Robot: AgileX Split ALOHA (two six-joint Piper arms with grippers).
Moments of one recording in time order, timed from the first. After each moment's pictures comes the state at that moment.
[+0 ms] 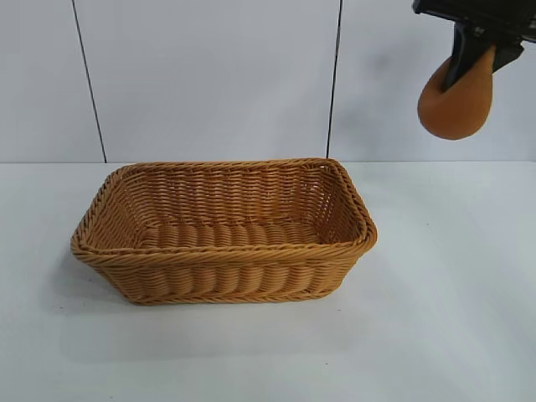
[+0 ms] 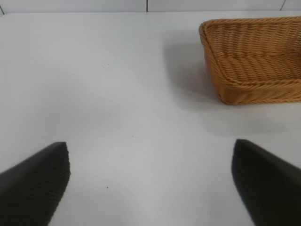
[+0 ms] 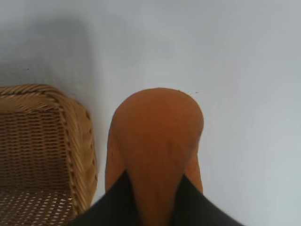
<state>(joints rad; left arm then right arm) -0.04 0.00 -0.50 -0.01 1.06 -0.01 0.15 1.98 -1.83 0.16 1.22 0.05</state>
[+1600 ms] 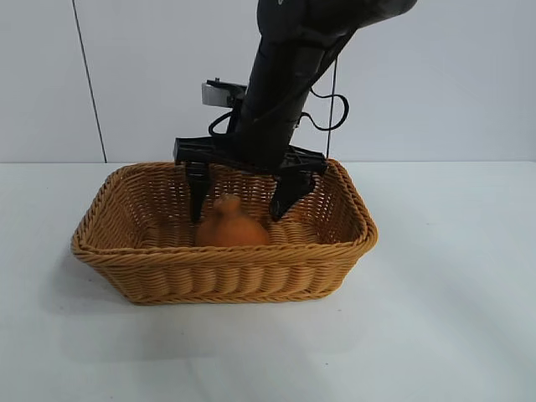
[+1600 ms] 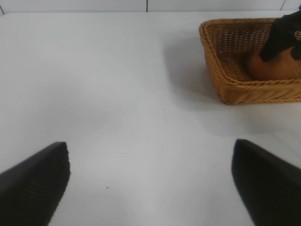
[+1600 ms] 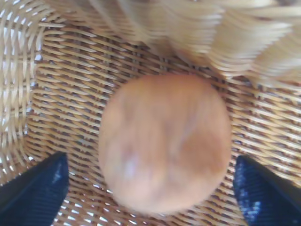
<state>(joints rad) -0.04 0.00 -0.50 -0.01 1.06 -0.01 0.61 2.26 -1.83 0.13 0.92 0.14</state>
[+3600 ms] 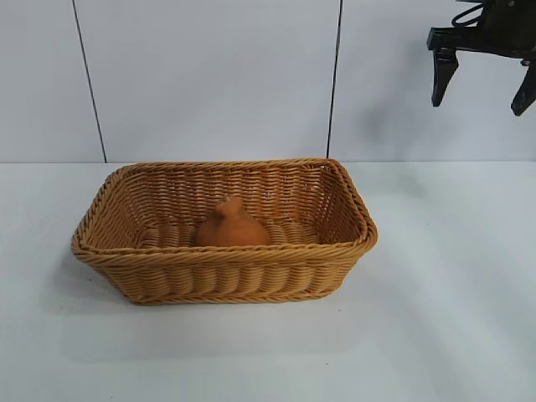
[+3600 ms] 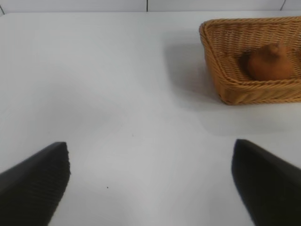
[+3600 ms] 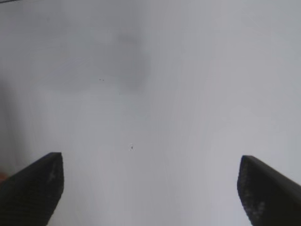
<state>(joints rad) -0.04 0.00 -0.50 -0.01 1.06 -0.01 0.04 2.15 -2.01 -0.02 1.21 0.08</state>
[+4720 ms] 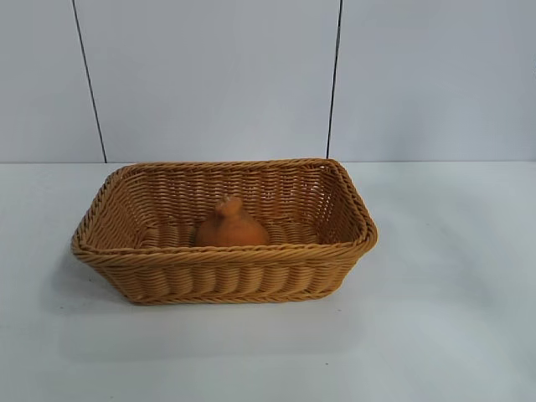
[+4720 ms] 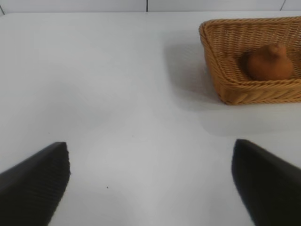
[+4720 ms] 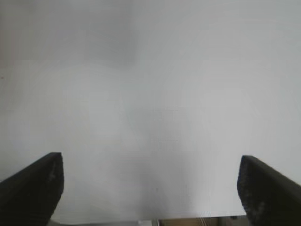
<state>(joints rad) -0.04 0.00 -0.50 -0.01 1.06 -0.01 0.04 1.45 -1.13 -0.02 1.22 0.06</state>
